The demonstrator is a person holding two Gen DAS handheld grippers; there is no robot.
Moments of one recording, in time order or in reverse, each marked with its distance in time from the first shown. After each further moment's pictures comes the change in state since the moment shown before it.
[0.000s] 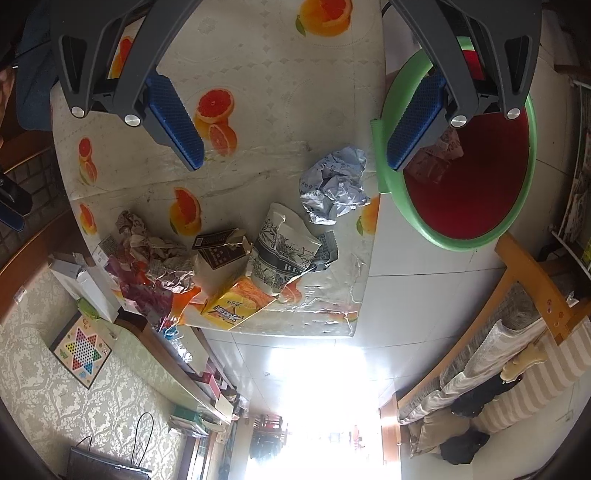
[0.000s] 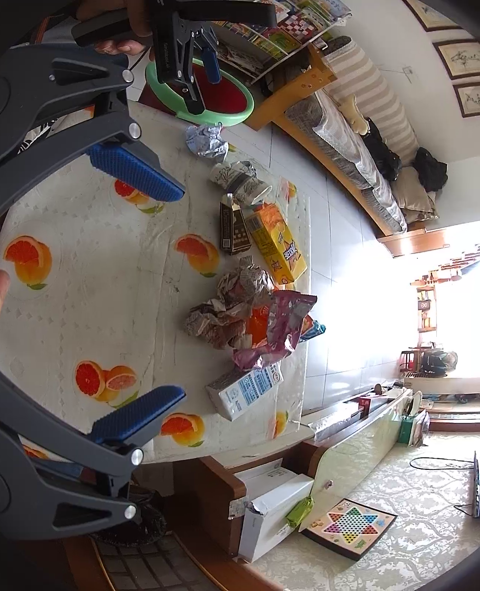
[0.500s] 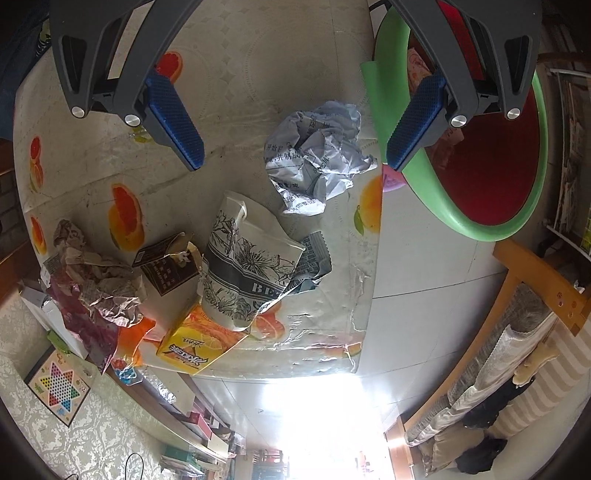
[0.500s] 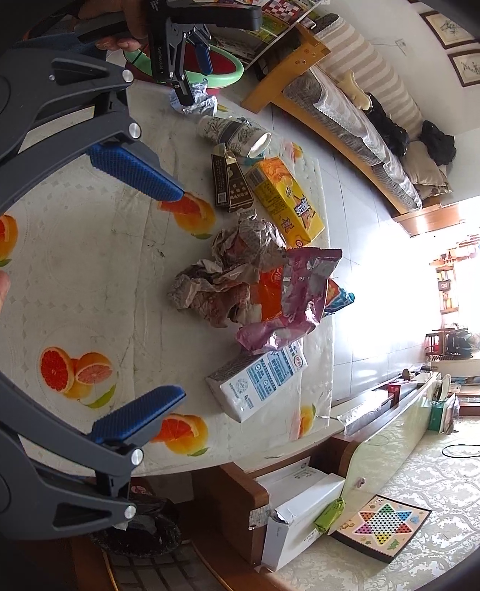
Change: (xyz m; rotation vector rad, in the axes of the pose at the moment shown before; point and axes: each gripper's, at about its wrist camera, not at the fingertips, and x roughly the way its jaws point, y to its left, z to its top) left arm 0.080 0.005 0.026 0.066 0.134 0.067; right arm 0.072 -0.036 0.013 0.074 0.090 -0.018
